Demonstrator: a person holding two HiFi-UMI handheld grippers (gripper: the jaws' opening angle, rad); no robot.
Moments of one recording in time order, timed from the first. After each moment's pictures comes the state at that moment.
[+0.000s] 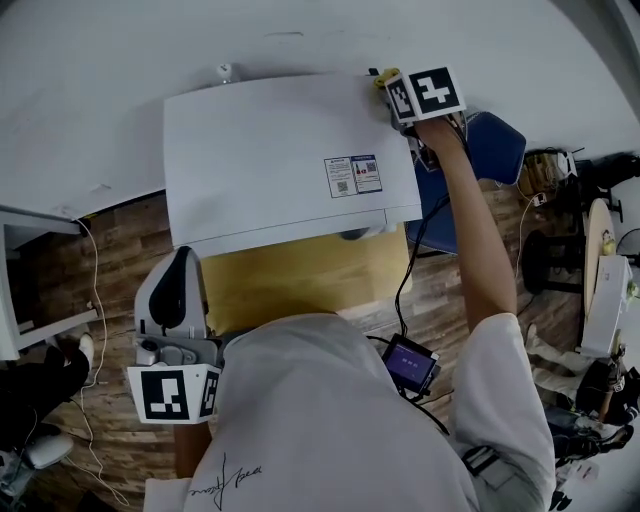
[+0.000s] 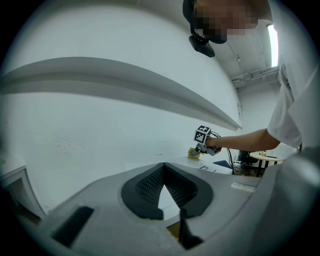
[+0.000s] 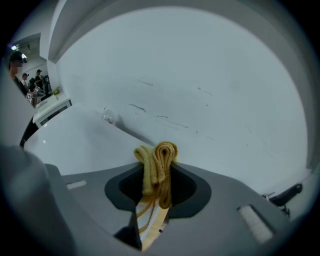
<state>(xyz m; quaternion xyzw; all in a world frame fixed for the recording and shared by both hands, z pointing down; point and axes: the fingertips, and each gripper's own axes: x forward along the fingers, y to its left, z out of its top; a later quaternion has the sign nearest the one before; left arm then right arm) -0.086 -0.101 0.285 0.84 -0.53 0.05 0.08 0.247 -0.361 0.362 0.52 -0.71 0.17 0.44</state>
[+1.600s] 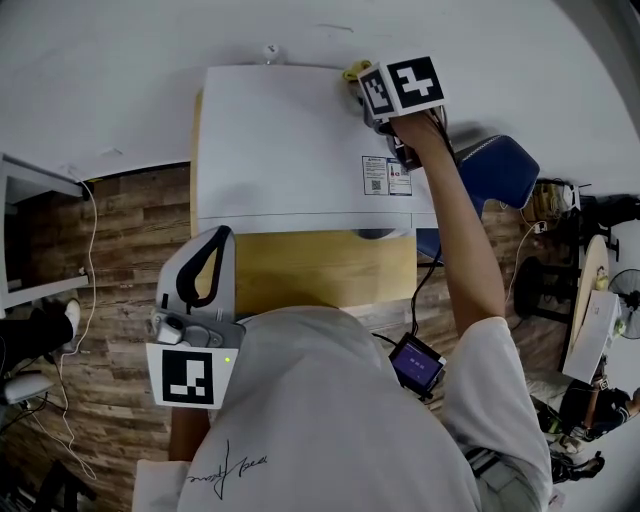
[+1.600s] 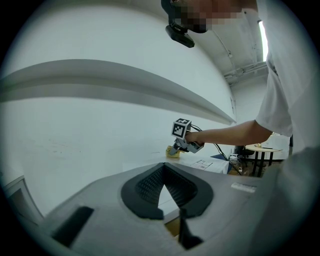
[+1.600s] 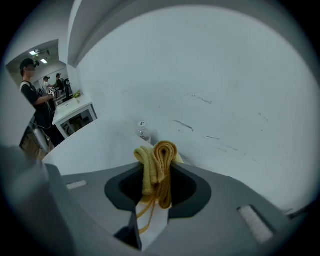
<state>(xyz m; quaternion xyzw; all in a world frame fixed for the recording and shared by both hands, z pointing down) -0.085 -0.096 0.293 0.85 -0.52 0.07 0.07 0.097 -0.358 0.365 0.44 -0.77 0.17 0.43</state>
